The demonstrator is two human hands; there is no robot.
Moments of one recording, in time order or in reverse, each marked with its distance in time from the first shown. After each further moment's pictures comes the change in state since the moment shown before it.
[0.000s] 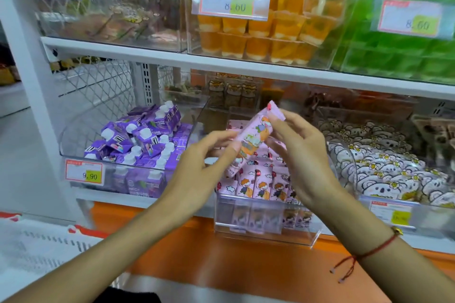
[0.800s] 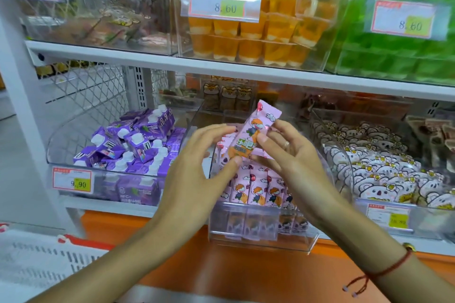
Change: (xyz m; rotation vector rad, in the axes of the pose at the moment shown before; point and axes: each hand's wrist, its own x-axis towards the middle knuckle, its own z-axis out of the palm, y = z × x) left_hand -0.005 -0.001 0.007 0.196 0.129 0.209; right_hand -0.007 0.004 -0.013 -0.094 -0.162 0.045
